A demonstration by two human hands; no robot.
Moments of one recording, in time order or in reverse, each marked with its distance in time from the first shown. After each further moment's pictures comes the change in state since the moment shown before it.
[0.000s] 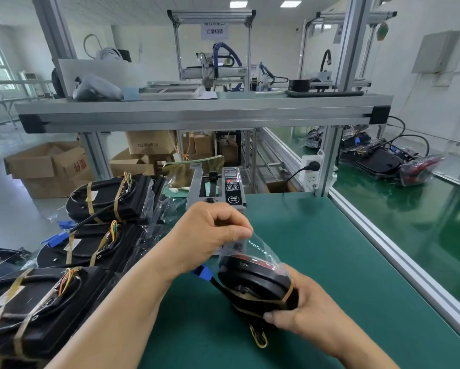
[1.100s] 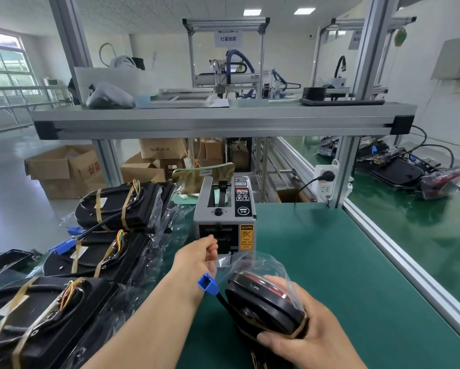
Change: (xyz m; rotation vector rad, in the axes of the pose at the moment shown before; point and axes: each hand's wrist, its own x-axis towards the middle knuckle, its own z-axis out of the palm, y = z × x) left_hand 0.041 -0.098 0.019 -0.924 0.658 -1.000; right_hand -0.003 -0.016 0.011 -0.013 0.075 -0.132
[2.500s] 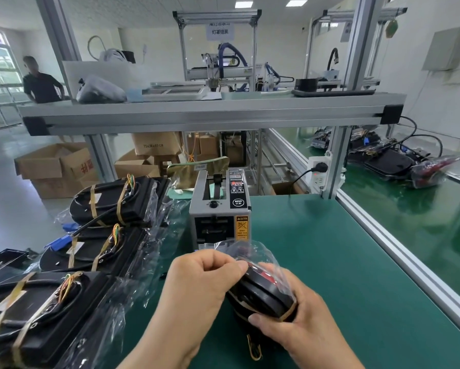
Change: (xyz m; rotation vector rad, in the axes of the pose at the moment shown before) left_hand -0.141 -0.031 -0.033 0.535 -0.317 0.678; right_hand -0.003 -0.002 0.014 -0.010 0.099 -0.024
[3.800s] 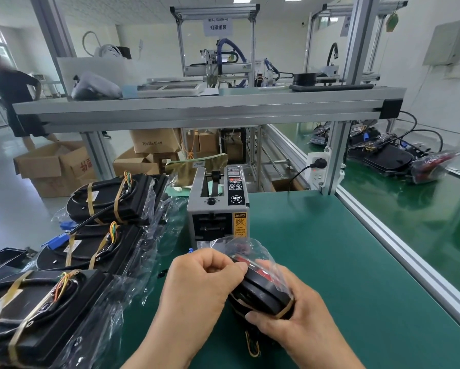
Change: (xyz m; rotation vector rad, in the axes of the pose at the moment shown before) left_hand 0.002 -0.010 0.004 0.142 0.065 0.020; right_hand -0.001 0.001 0.001 0.003 0.004 0.000
